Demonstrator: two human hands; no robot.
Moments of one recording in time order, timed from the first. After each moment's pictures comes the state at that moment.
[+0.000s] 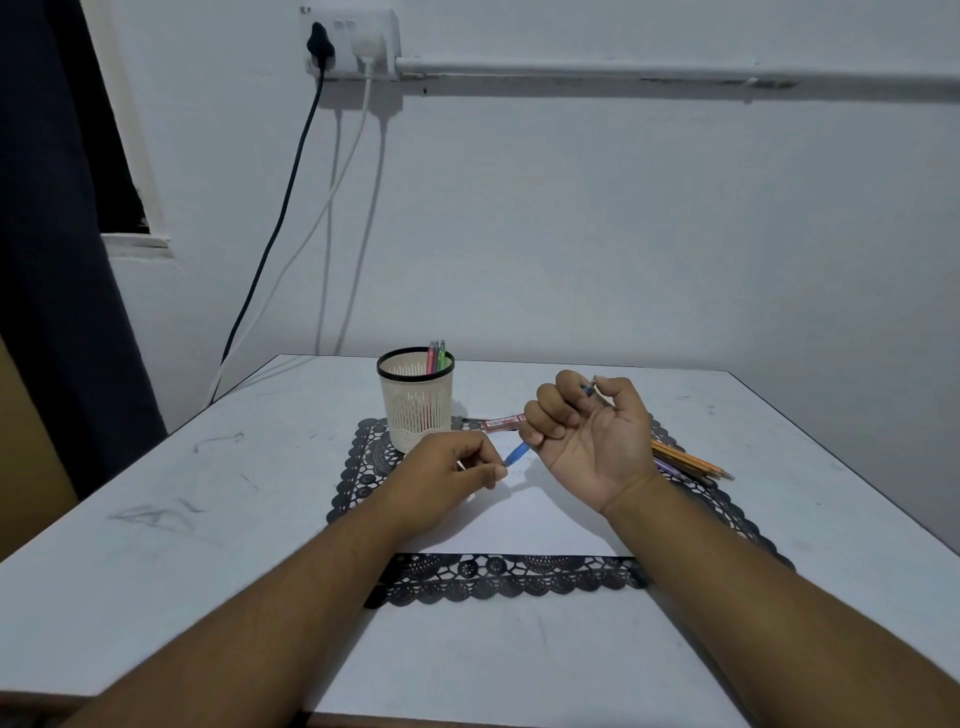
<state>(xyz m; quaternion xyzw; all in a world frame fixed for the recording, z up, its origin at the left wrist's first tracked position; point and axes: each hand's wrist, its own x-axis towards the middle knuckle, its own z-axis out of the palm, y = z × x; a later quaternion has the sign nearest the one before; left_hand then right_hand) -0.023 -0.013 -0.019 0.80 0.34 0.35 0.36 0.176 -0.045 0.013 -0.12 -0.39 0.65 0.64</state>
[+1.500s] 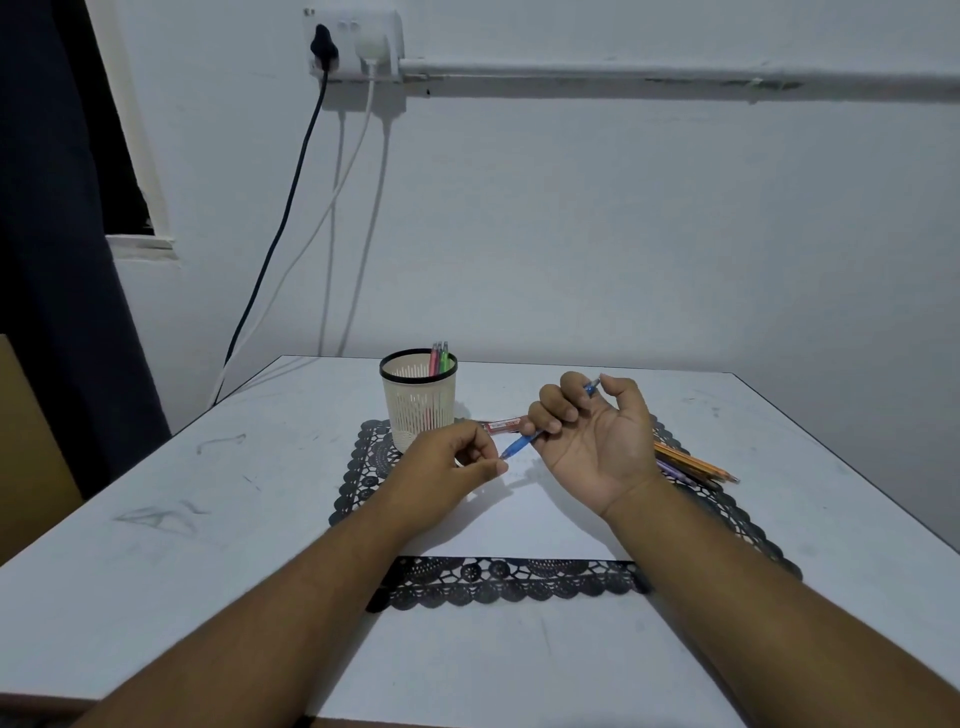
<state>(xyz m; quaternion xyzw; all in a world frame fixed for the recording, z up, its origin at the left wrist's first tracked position) -0.023 -0.016 -0.014 0.78 0.36 0.39 0.32 0.172 -0.046 0.017 -0.12 -0.34 0.66 0.66</state>
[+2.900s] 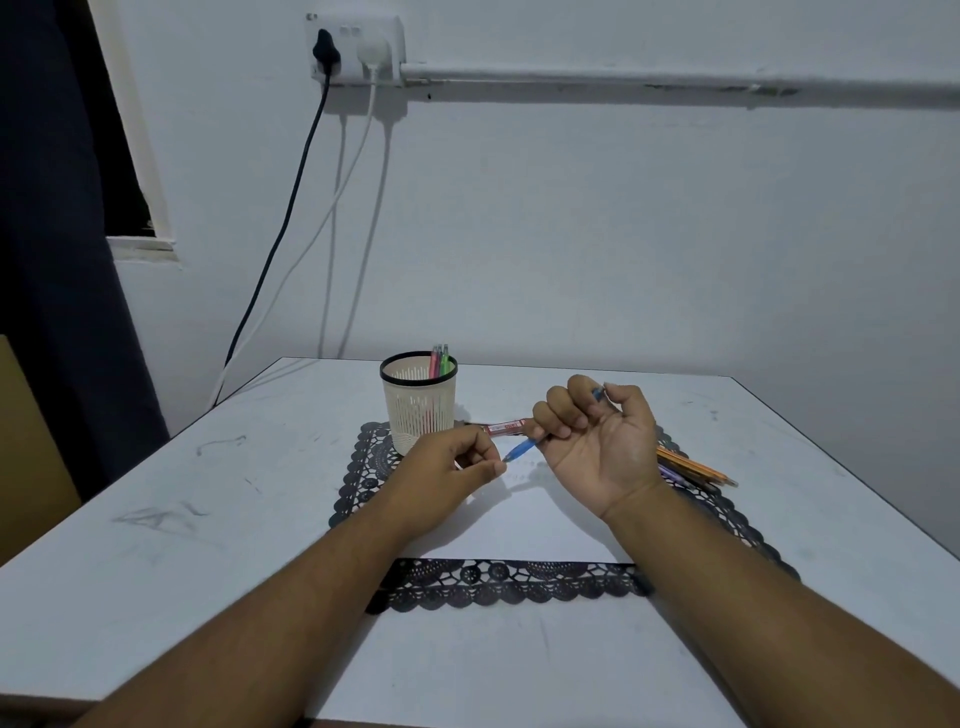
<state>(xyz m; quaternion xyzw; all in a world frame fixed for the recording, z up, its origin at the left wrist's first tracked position) -0.022 -0.013 -0.016 0.79 0.35 0.39 0.33 0.175 -0.045 0.013 -0.11 -0.36 0.63 0.67</state>
